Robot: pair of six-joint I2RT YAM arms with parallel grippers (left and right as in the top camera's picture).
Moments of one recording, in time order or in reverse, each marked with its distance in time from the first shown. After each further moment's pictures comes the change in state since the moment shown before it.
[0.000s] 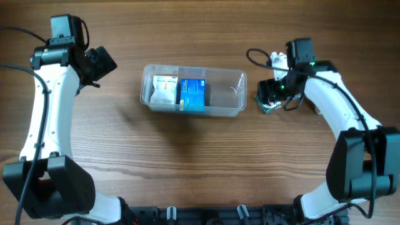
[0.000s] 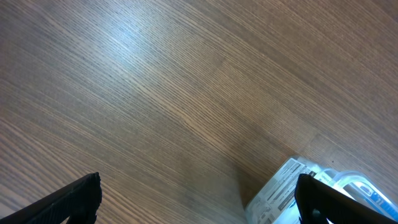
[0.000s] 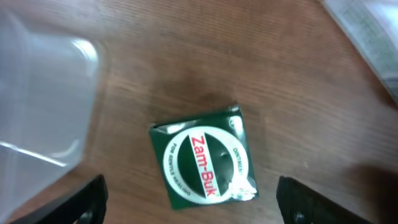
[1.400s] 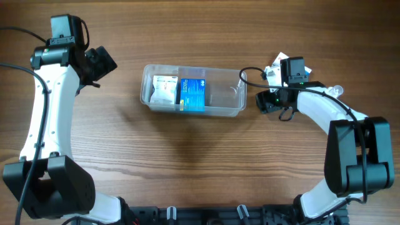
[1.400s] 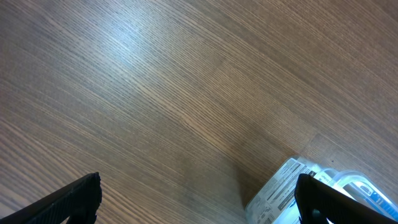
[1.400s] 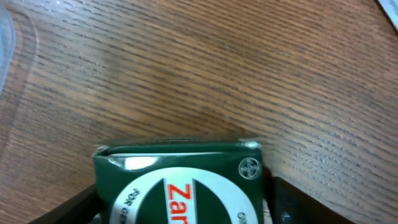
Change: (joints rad) left arm 0.000 0.000 0.000 0.000 -0.001 0.000; right arm 0.001 0.045 -0.210 0.343 0.048 -0.084
